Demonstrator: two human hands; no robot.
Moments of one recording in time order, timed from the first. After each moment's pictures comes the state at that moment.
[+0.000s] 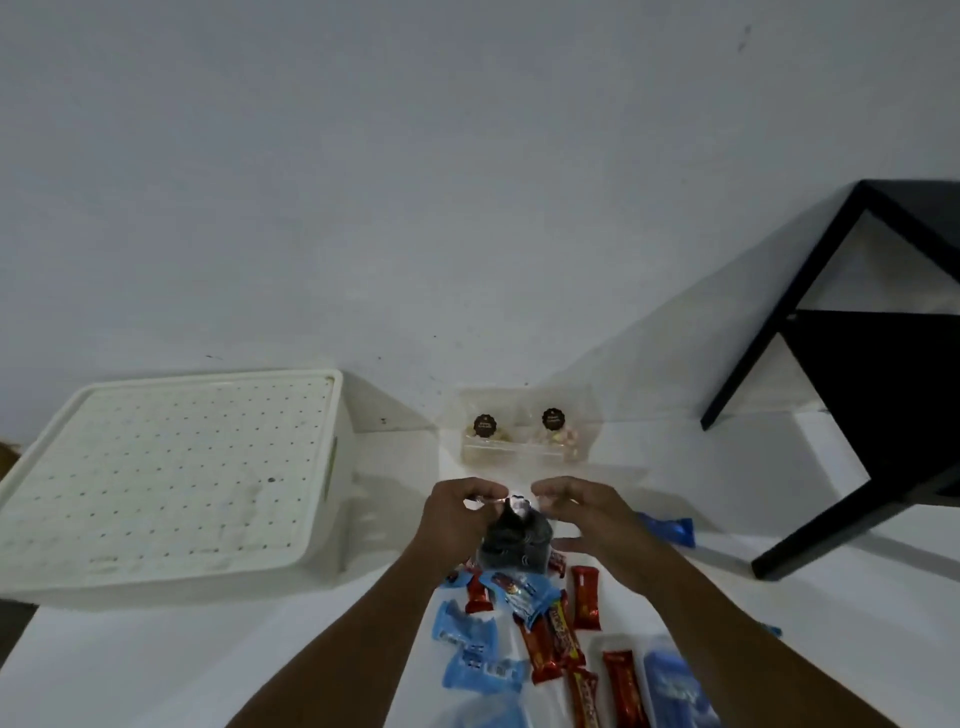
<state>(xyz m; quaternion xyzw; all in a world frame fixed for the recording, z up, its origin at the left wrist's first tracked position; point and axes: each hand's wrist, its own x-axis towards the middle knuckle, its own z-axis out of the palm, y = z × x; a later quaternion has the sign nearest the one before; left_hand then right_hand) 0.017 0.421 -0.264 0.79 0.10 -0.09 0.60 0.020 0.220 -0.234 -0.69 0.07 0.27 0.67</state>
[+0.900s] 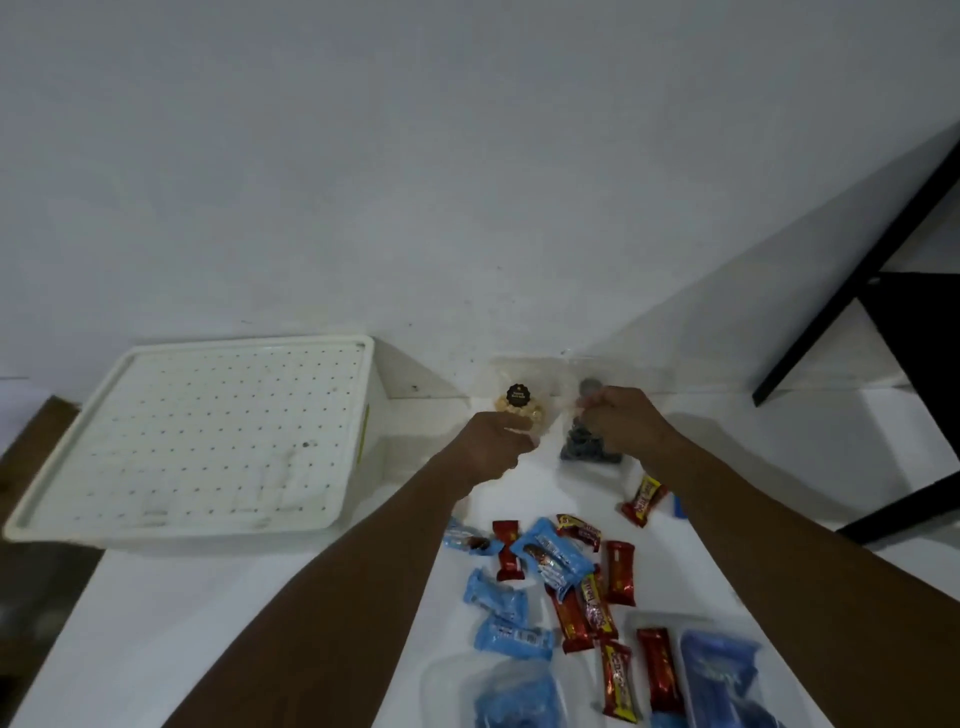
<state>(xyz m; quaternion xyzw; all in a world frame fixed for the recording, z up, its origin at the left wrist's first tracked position) 0.071 0.427 -0.232 0.77 0.16 -0.25 0.57 0.113 0.232 -0.231 -0.84 0.09 0.20 0.49</state>
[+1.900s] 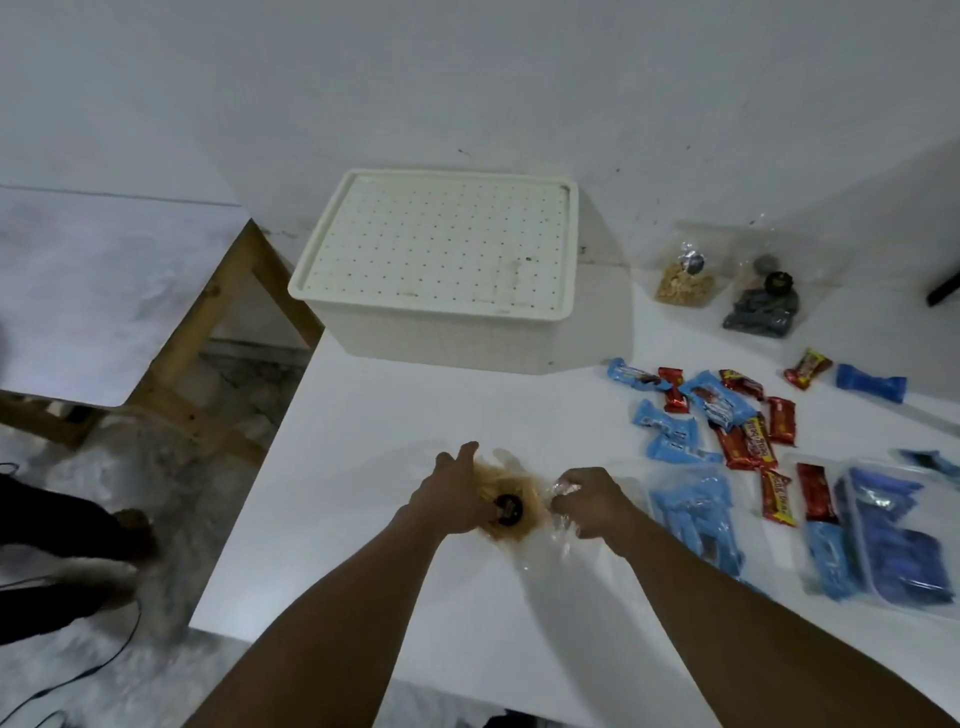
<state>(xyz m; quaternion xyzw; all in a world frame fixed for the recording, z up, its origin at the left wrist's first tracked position) -0.253 0.662 -0.329 0.89 0.20 -0.30 0.29 -0.202 0.459 -0.341 -0.82 0.09 0.39 0.40</state>
